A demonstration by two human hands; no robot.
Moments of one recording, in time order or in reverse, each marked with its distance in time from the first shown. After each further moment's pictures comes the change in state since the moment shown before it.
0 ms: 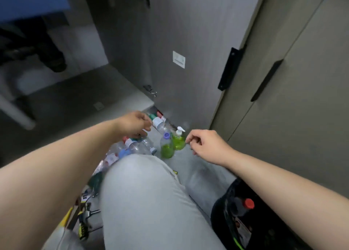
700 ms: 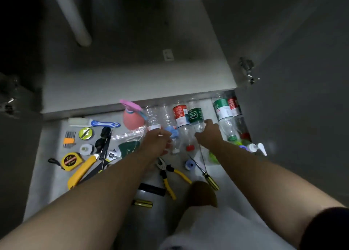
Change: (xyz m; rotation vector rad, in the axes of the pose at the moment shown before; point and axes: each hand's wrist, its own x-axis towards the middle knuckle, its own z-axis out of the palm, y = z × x) left_hand 0.079 -0.225 0.023 -0.943 0.371 -0.463; right_hand 0.264 -0.007 0.258 -0.283 -0.280 0.264
